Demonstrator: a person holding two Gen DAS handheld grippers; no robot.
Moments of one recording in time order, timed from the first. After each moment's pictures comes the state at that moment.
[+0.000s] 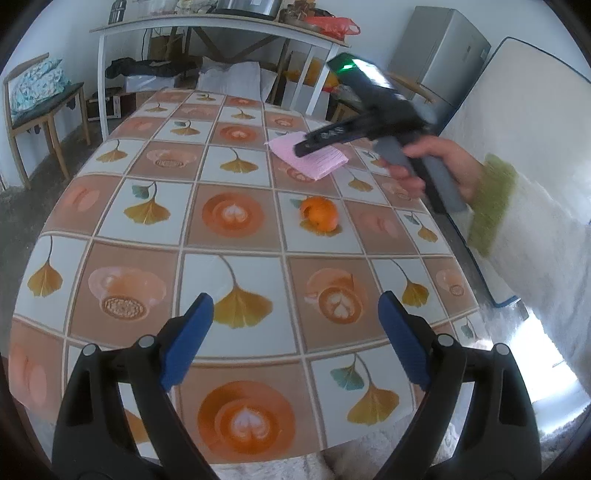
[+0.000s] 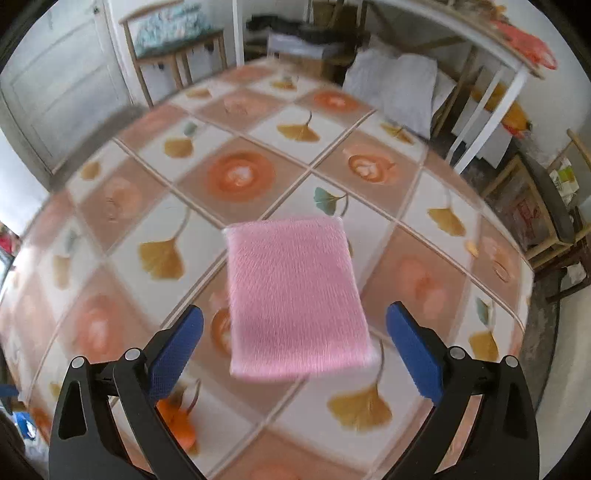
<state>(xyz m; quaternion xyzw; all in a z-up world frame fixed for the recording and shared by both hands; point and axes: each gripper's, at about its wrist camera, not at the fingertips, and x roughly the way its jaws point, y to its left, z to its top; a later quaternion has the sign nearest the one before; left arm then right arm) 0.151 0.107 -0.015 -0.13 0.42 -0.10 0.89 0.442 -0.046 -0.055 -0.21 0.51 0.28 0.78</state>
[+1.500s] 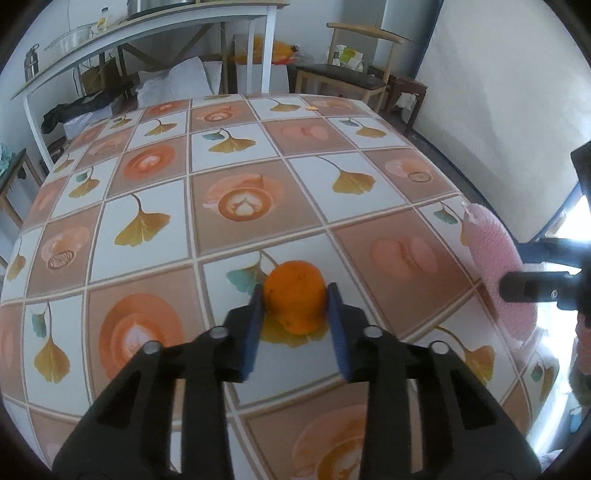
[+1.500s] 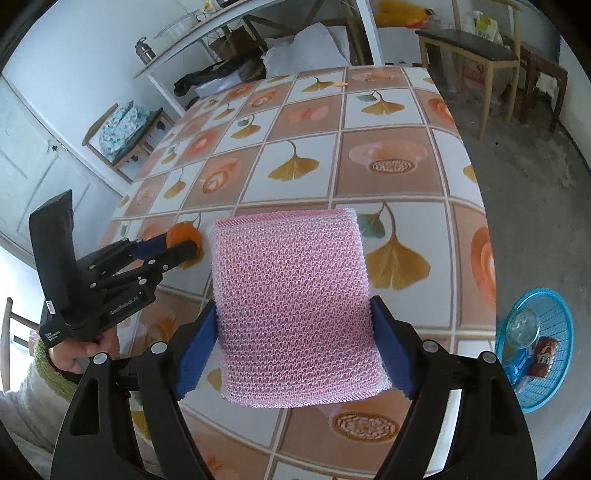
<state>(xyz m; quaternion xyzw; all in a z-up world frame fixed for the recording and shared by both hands) 0.292 0.032 -0.061 0.00 0.44 -0.16 0.88 0.281 -0.245 -0.060 0.08 0.53 0.21 0.82</state>
